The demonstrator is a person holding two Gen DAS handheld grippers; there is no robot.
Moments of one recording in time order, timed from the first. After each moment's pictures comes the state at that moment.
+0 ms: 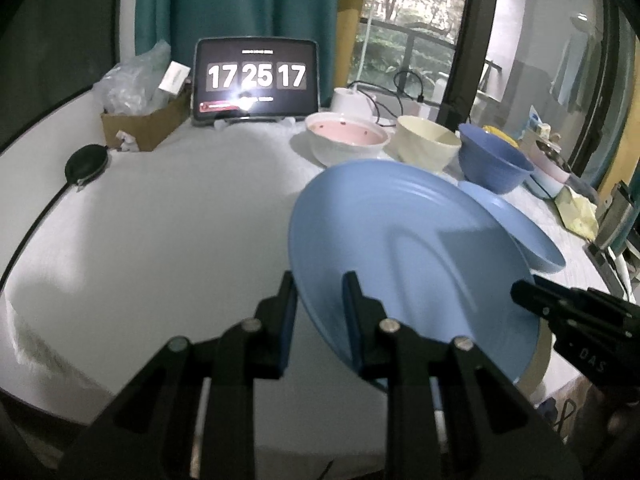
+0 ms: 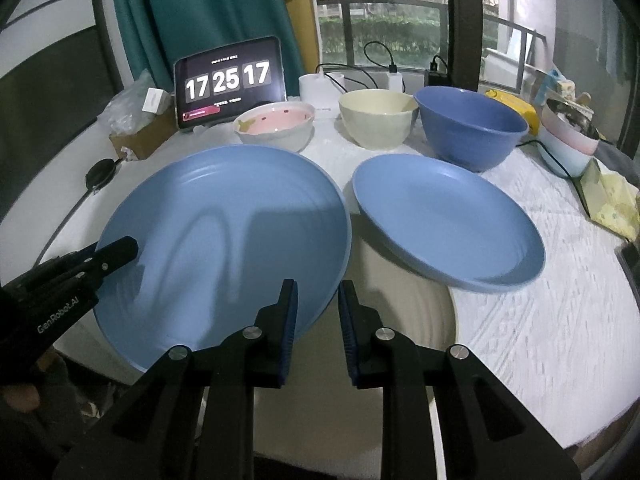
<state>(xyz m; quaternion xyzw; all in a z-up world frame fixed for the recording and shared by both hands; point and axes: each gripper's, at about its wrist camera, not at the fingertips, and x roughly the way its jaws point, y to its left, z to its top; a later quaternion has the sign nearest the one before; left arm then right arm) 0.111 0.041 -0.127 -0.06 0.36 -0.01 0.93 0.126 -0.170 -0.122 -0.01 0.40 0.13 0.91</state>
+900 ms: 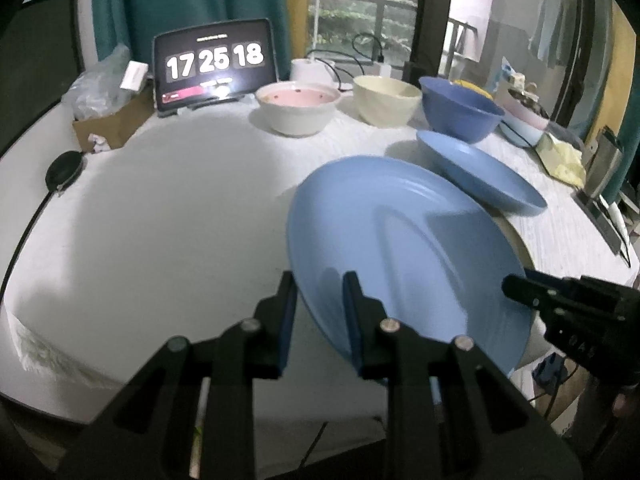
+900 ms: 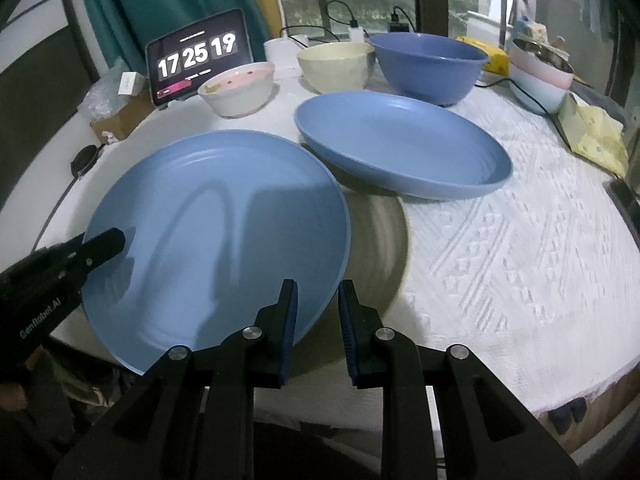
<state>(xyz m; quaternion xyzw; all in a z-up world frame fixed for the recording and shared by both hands) 0.100 -0.004 -0.139 -0.01 0.40 -0.04 0.91 0.109 -0.211 -0.146 0.02 0.45 0.10 0.88</state>
